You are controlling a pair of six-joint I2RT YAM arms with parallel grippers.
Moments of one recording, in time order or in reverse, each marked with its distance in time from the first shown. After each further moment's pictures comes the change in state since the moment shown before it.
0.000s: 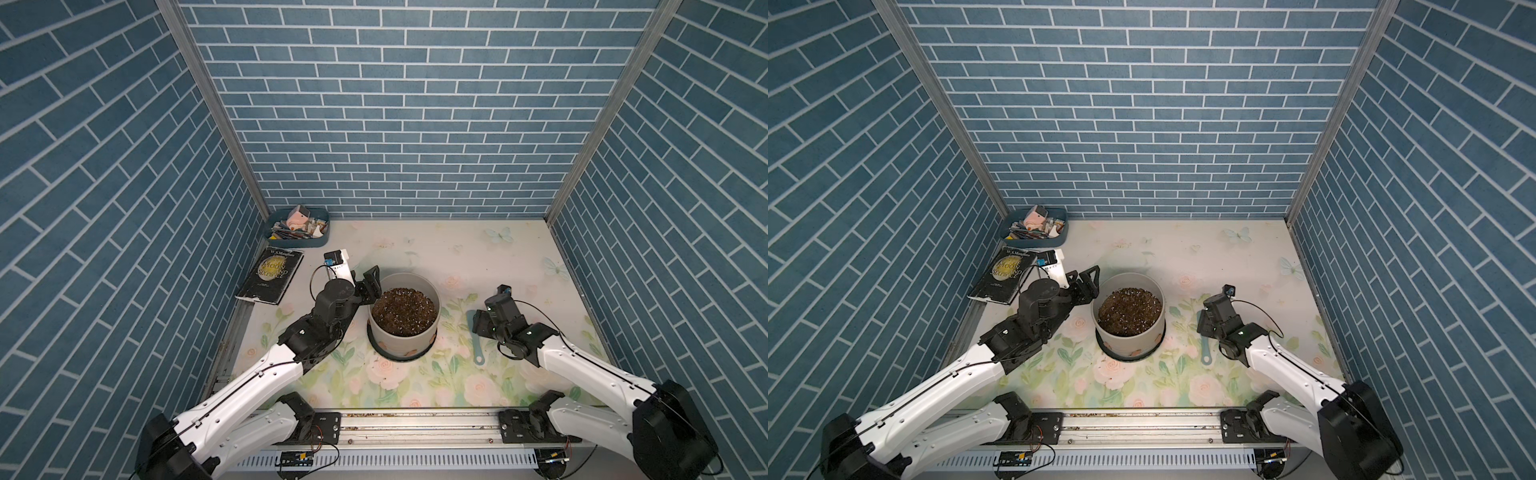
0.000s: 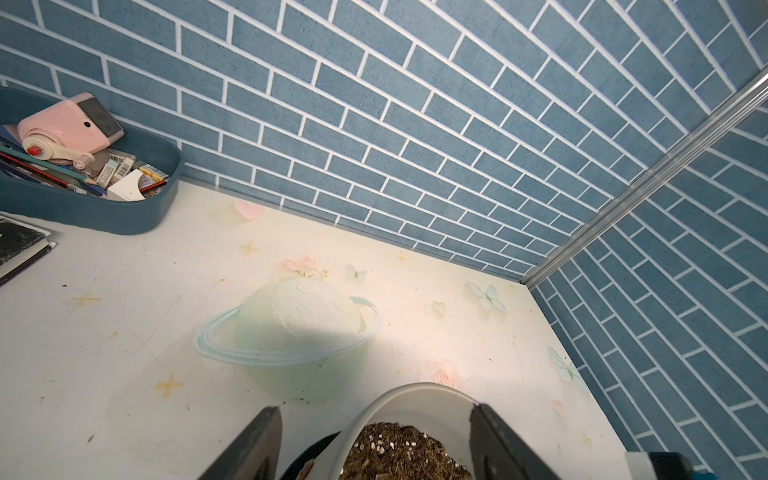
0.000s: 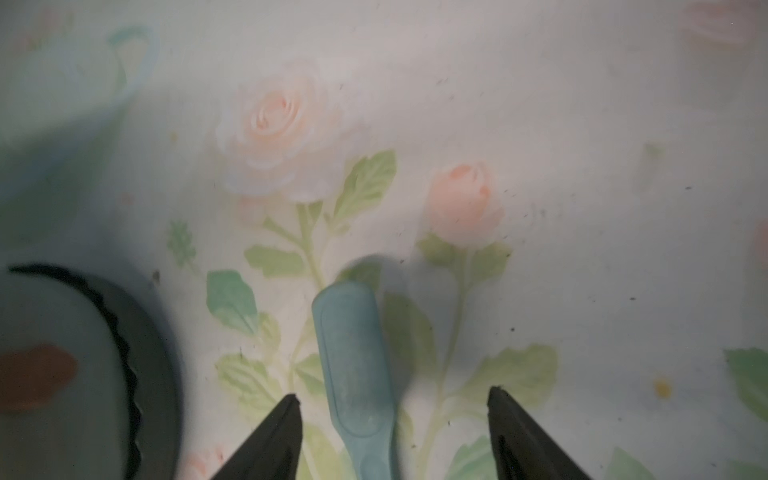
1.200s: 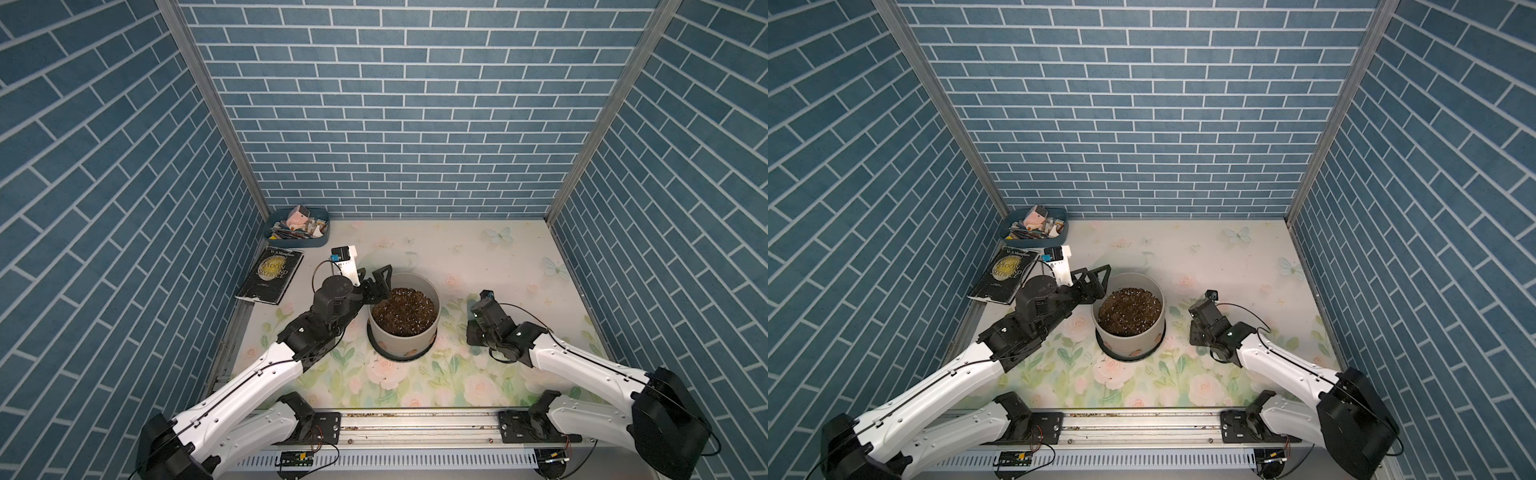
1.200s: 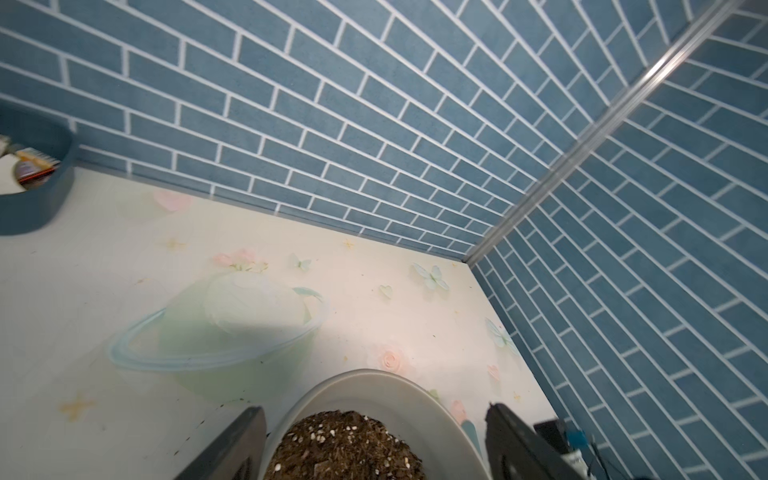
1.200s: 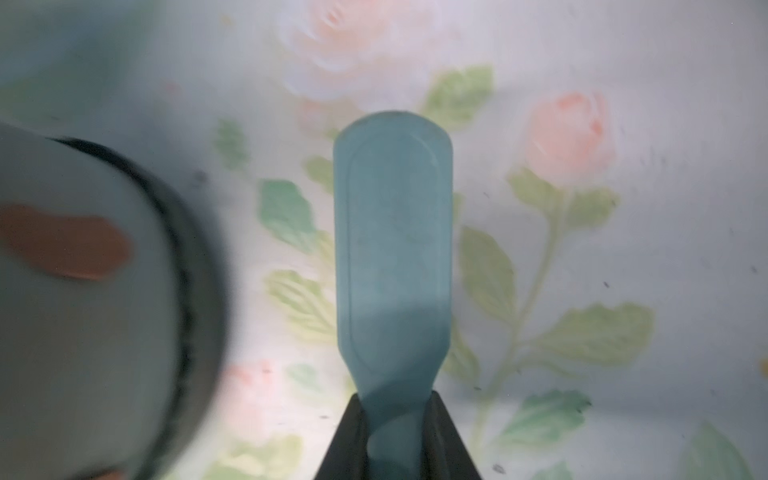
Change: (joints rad) left arm 0.000 0.004 0.034 0.073 0.236 0.008; right arm 0.082 -0.032 0.124 -0.034 -0.109 -0.043
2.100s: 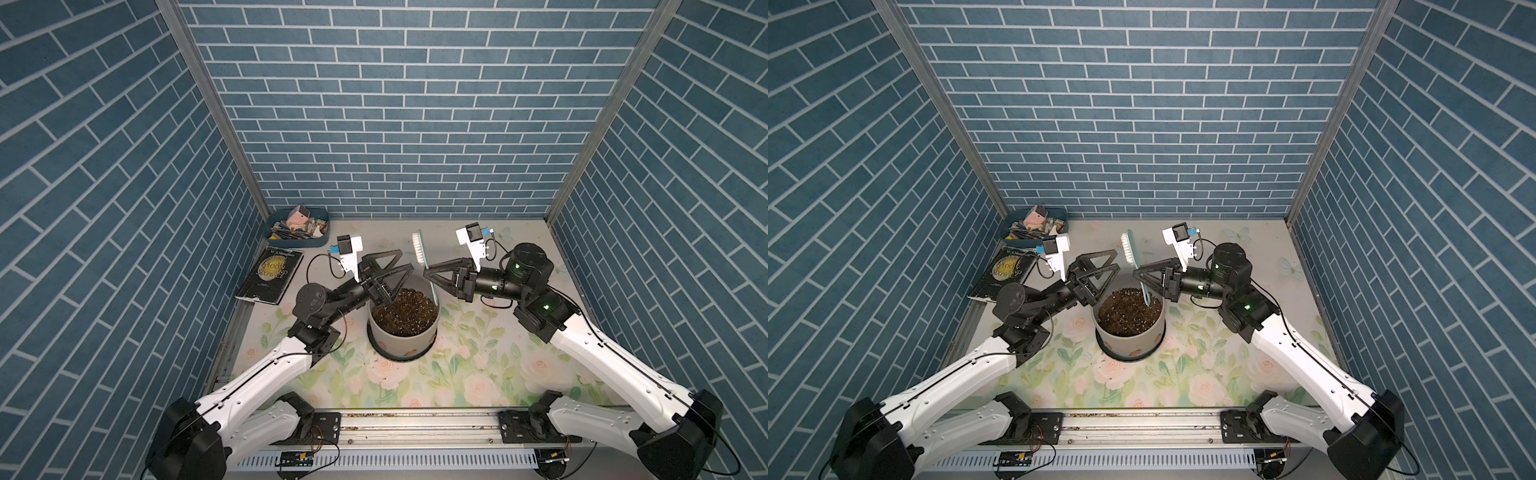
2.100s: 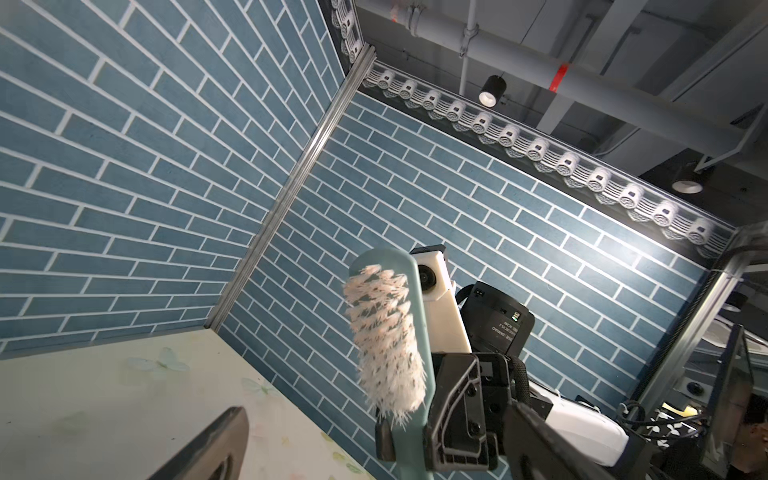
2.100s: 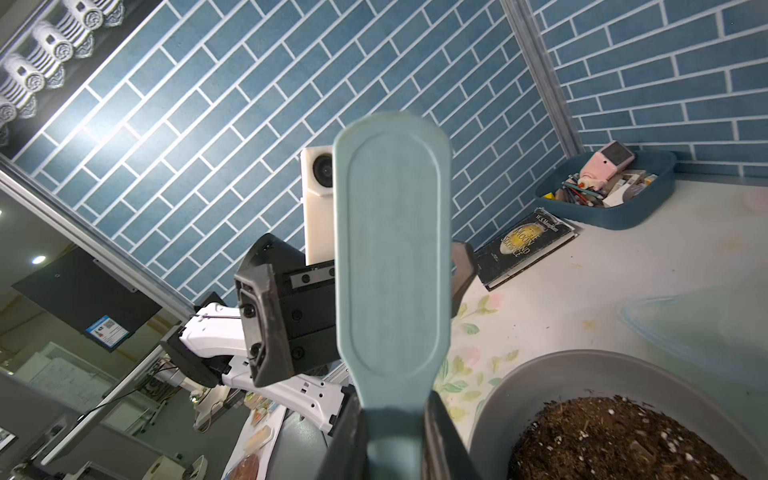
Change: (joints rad) left arm 0.094 0.116 -0.108 0.856 0.644 -0.235; right arm -0.037 0.009 0.359 0.512 -0.910 0.004
